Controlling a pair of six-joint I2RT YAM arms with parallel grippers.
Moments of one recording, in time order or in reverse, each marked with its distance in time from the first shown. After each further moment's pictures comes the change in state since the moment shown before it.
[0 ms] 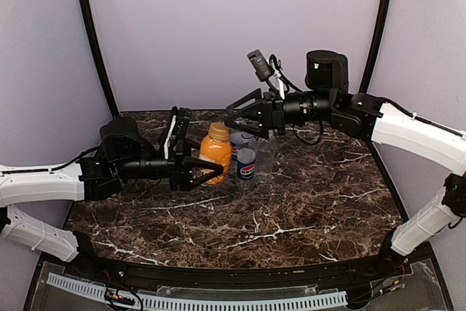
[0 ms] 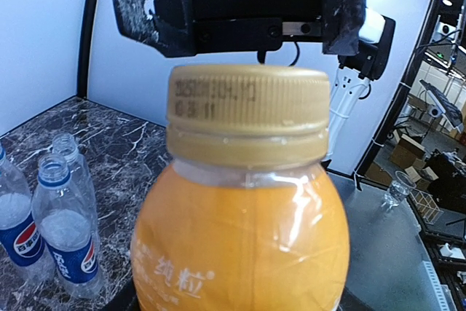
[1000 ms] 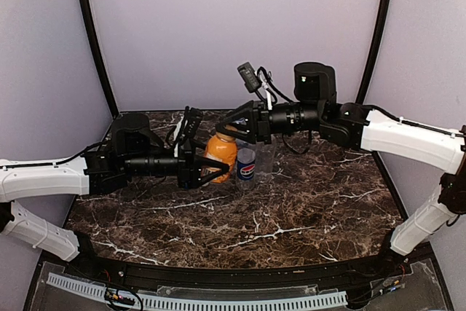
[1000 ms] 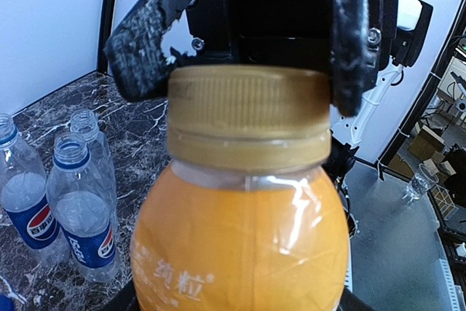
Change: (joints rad) left arm 0.002 0.058 0.074 -0.135 -0.091 0.030; right arm 0.033 0.037 -0.053 0.076 0.134 0.050
